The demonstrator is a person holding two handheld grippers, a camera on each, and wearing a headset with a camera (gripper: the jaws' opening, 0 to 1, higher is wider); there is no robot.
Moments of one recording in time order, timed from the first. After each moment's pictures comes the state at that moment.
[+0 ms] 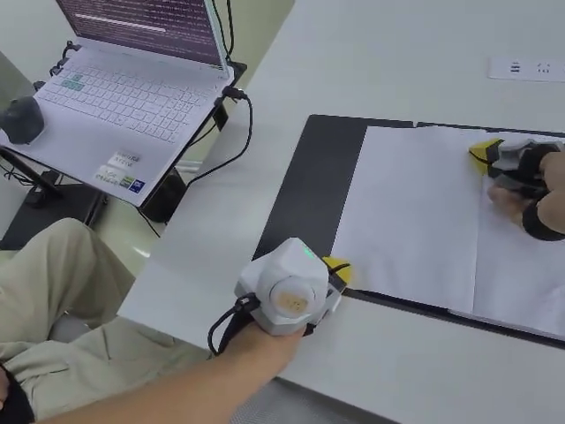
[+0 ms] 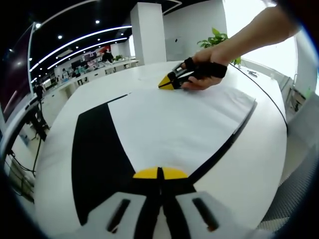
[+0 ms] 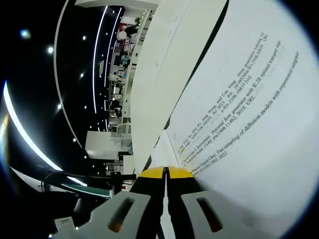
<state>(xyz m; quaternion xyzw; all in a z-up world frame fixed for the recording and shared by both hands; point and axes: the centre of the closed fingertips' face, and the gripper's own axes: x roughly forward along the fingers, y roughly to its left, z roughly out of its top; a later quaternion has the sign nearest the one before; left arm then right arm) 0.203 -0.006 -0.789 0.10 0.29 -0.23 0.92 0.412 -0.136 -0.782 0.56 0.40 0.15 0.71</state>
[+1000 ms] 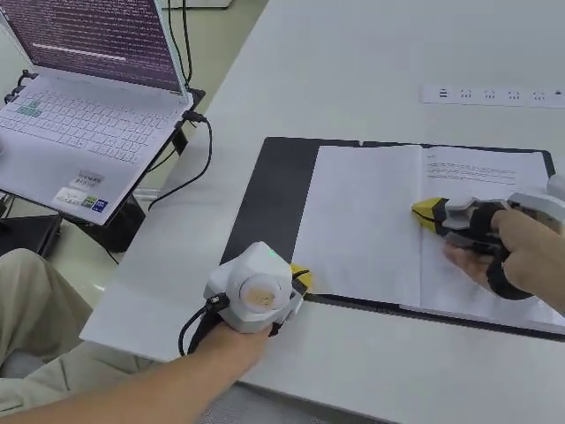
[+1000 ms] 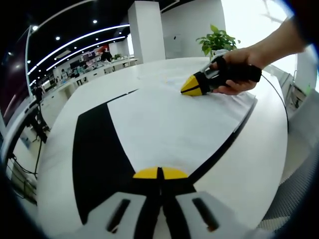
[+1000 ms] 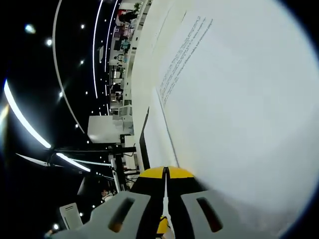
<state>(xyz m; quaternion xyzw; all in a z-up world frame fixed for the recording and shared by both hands) 0.201 -0.008 -0.787 0.12 0.30 -0.23 0.92 0.310 -0.143 -0.778 0.54 0.46 0.20 0.68</state>
